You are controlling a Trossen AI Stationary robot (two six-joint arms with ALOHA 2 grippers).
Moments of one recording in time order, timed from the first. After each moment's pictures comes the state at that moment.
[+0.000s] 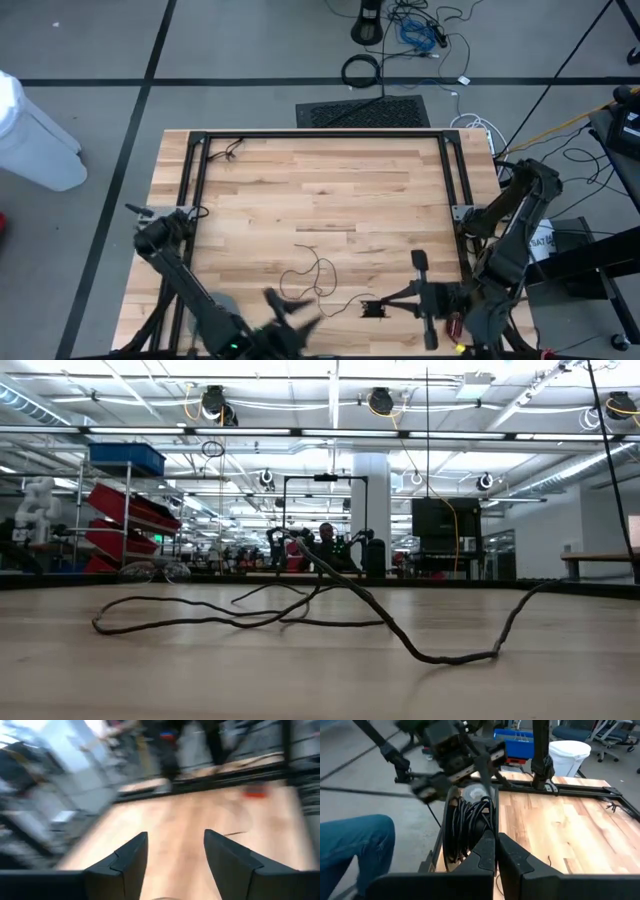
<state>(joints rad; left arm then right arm) -0.85 2.03 1.75 -0.42 -1.26 -0.32 0.95 1.41 1.35 -0.45 0.84 0.40</state>
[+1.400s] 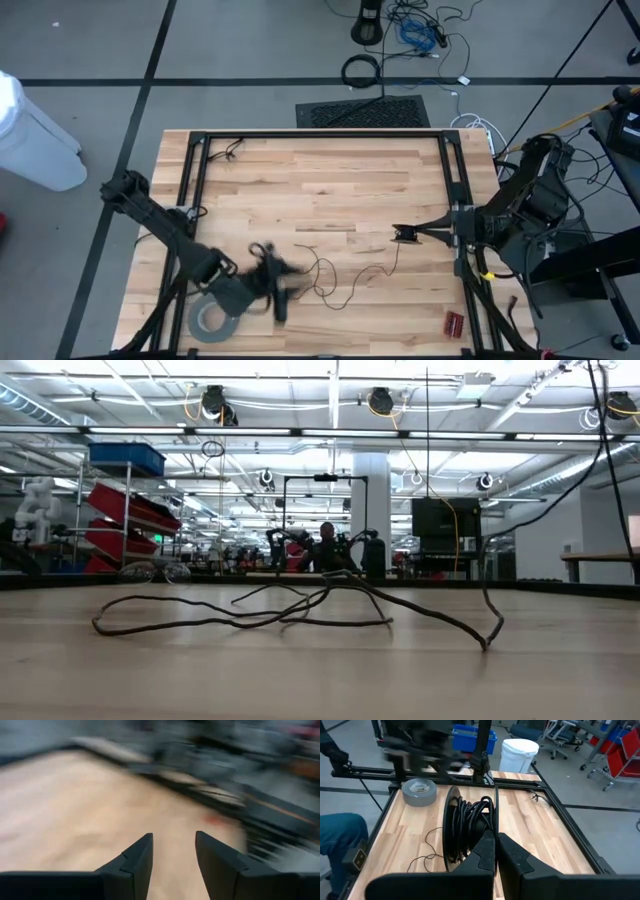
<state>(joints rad) -0.69 1.53 1.16 -0.08 -0.83 -0.67 0.92 1.04 1.35 -0.97 0.96 0.47</state>
